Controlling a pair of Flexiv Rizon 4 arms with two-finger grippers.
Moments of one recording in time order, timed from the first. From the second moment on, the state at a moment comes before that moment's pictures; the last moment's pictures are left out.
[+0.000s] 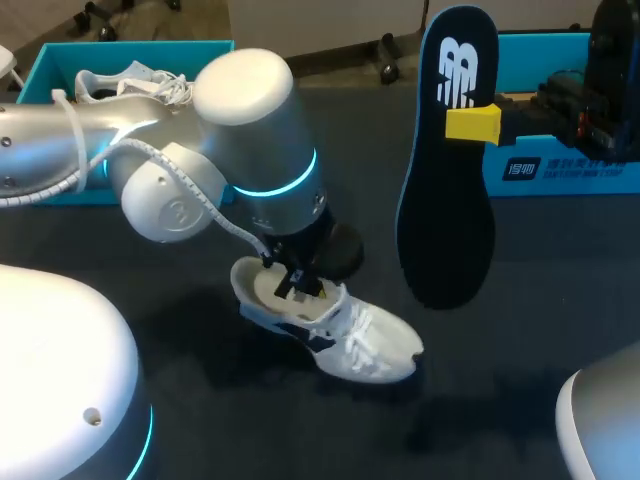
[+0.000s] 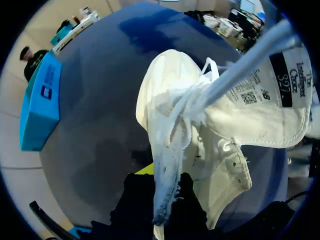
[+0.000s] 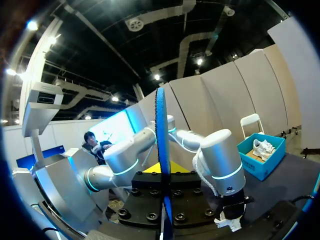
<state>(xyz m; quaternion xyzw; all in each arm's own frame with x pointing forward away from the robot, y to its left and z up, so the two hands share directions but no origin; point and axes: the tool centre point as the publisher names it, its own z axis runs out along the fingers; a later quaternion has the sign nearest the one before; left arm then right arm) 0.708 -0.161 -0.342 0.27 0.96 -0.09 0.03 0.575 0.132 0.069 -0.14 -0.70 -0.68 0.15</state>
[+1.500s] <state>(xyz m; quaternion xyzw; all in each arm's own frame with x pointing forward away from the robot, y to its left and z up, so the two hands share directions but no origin) 0.657 -0.159 -0.337 0.68 0.73 -0.06 0.00 0.575 0.132 0.069 -0.14 -0.70 -0.68 0.15</state>
